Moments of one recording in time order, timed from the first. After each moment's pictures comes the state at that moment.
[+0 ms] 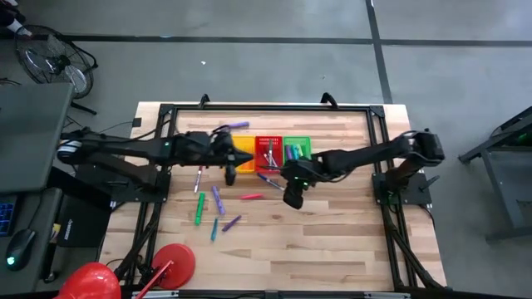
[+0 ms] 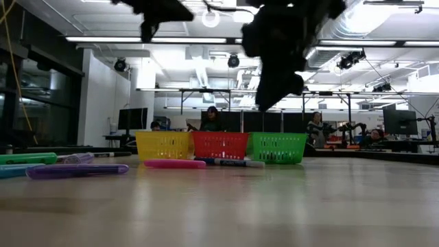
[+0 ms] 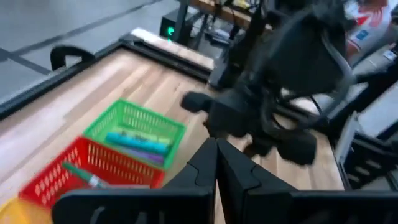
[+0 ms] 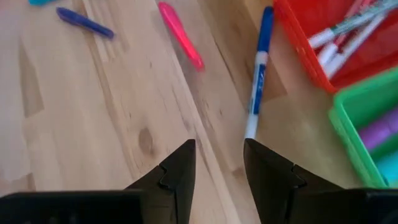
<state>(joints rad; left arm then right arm) -0.01 1.10 0.89 -0.06 -0.16 -0.37 0.06 1.66 1.14 -0.51 -0.02 0.50</state>
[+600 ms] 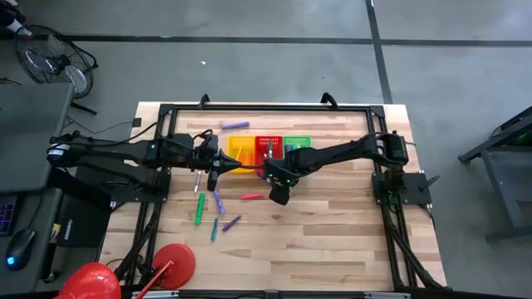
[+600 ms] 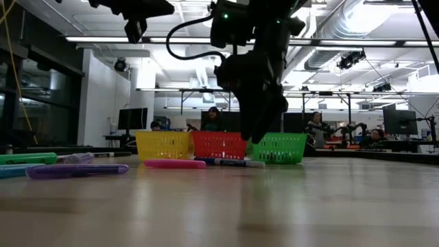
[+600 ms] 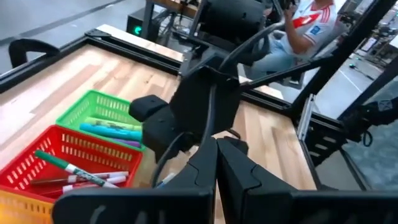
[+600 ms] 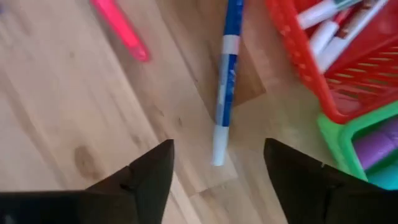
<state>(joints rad) -0.01 0.93 0.74 -0.03 -0.03 -0.35 0.00 1.96 1.42 -0.76 -0.02 0.47</state>
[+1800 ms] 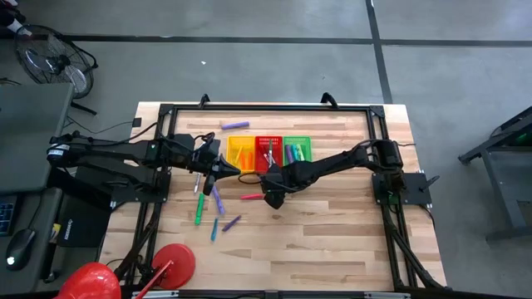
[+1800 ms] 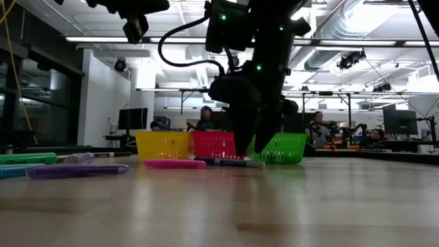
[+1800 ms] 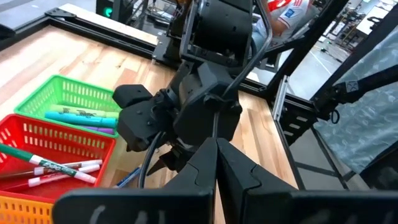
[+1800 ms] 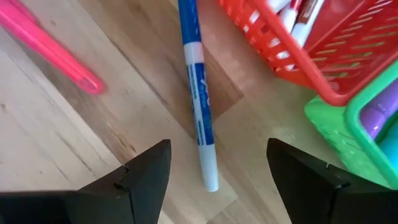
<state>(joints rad) -0.01 0.93 0.74 -0.06 0.10 -0.35 0.08 2.03 1.42 -0.74 0.23 0.76</state>
